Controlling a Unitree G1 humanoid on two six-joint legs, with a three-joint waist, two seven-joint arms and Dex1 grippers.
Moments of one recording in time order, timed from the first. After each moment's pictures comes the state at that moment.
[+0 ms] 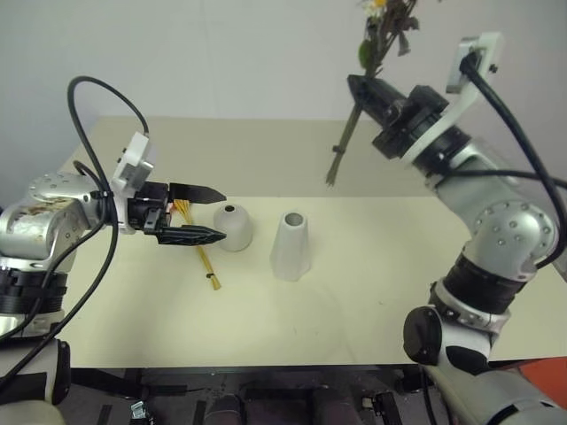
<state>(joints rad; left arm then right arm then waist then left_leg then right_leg) -0.75 0.91 0.02 0.11 -0.61 0.59 -1.49 -0.93 -0.20 -0.40 -0.39 0.77 1.07 0.28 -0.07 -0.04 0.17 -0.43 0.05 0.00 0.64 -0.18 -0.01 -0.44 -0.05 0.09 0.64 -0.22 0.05</state>
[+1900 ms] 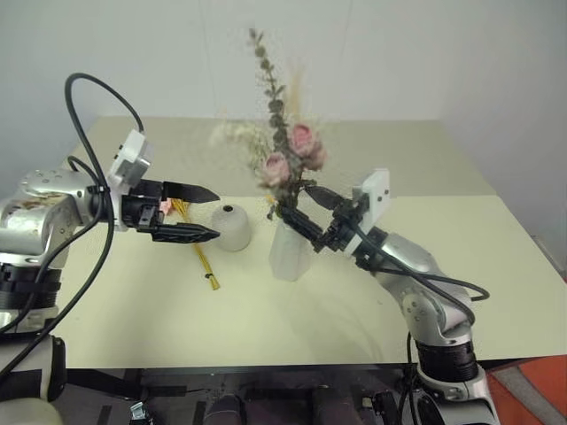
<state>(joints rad) -0.77 0.95 0.04 0.13 -0.57 0.61 -1.49 -0.47 -0.28 0.04 -0.41 0.52 0.59 0.47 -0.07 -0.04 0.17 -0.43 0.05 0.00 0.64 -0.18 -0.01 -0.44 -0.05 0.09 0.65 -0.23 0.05</state>
